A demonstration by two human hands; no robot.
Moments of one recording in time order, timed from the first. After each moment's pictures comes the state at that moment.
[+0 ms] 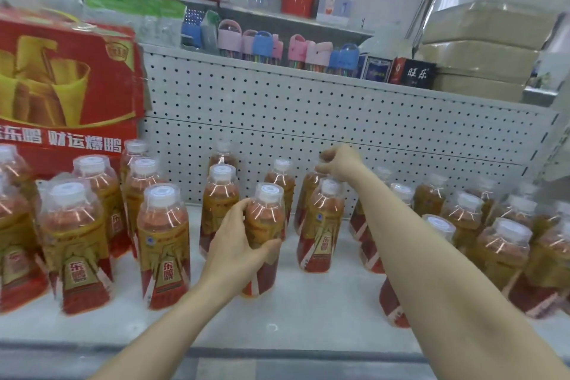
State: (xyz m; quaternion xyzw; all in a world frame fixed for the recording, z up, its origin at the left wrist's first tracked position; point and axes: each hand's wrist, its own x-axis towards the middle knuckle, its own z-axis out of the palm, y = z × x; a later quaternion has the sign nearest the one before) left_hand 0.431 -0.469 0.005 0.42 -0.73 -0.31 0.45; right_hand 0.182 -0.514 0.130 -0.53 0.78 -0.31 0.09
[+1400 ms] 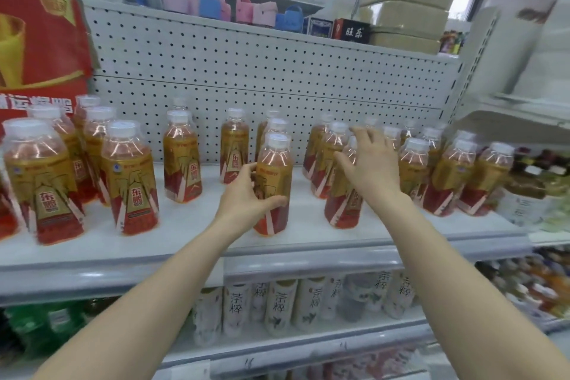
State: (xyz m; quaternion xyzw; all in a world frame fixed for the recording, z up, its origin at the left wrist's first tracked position) left_hand 0.389 -0.391 0.000 0.35 -0.77 -0.38 0.38; right_hand 0.168 -0.299 0.056 -0.46 0.81 -0.25 -0.26
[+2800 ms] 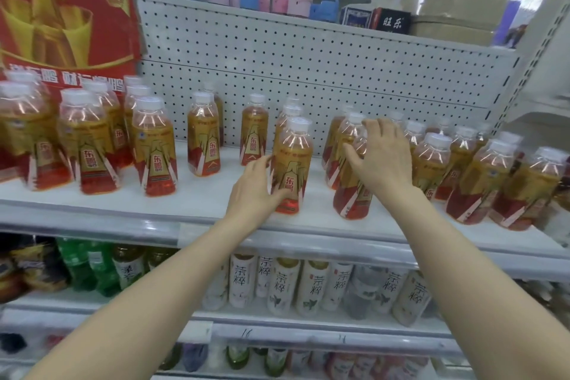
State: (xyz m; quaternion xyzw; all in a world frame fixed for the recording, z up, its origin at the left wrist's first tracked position) left_hand 0.372 -0.358 -0.021 0.44 -0.79 -0.20 0.38; right_hand 0.151 -0.292 0.053 -0.55 0.74 -0.25 -0.29
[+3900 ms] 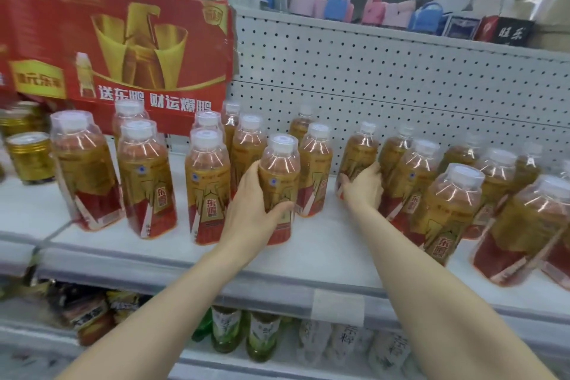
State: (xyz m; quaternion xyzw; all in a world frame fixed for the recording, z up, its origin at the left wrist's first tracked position) left_hand 0.567 -0.477 -0.011 0.44 -0.74 -0.25 0.45; right_hand 0.331 -0.519 -0.009 -0.36 0.82 -0.44 0.04
